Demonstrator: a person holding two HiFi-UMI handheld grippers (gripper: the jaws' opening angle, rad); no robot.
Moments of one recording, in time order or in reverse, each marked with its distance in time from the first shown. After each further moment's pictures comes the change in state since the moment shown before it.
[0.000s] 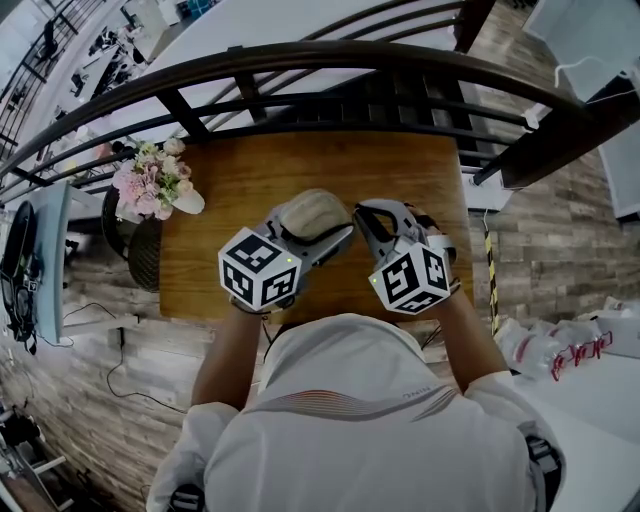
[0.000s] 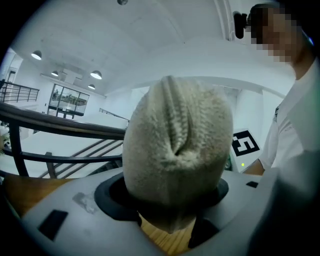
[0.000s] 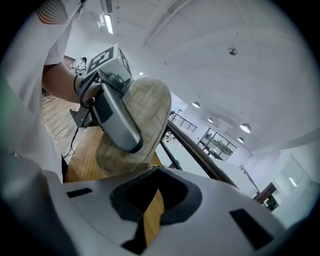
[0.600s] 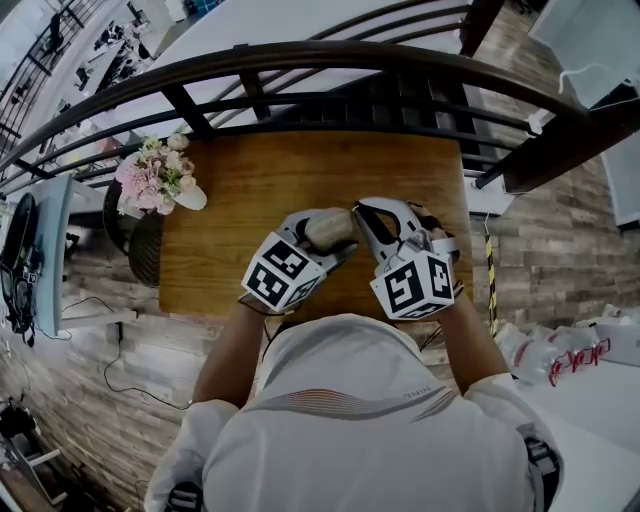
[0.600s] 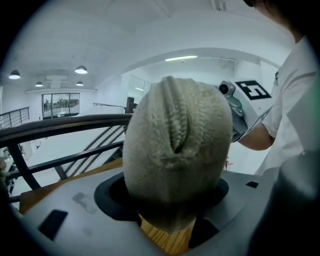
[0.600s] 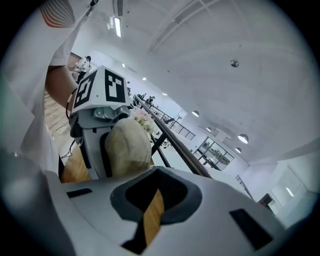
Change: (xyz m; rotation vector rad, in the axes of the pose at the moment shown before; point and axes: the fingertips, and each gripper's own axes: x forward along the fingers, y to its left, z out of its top) left arm 0.020 -0.002 -0.061 0.158 0.248 0.029; right arm -0.013 -0.008 0.023 -0.059 -0.081 -0.036
